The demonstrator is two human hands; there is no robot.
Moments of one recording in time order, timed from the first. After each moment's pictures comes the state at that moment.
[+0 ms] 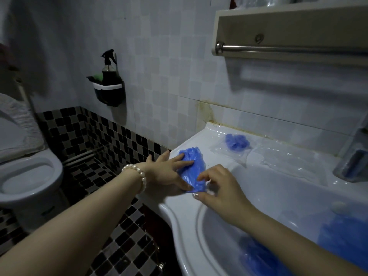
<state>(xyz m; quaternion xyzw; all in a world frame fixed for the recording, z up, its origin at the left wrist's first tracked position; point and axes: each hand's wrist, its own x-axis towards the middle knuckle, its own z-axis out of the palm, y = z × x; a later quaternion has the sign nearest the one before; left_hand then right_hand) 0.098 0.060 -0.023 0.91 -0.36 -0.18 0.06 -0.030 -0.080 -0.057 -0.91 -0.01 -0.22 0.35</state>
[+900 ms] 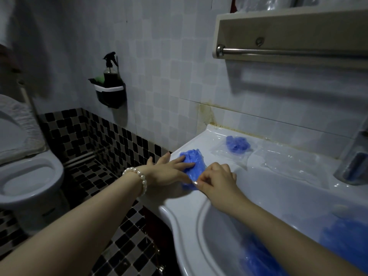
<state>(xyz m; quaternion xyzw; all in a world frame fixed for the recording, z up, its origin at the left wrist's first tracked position) 0.100 0.058 -0.026 0.91 -0.34 -0.19 0.13 -0.009 -0.078 -0.046 -0.96 0.07 -0.13 0.24</state>
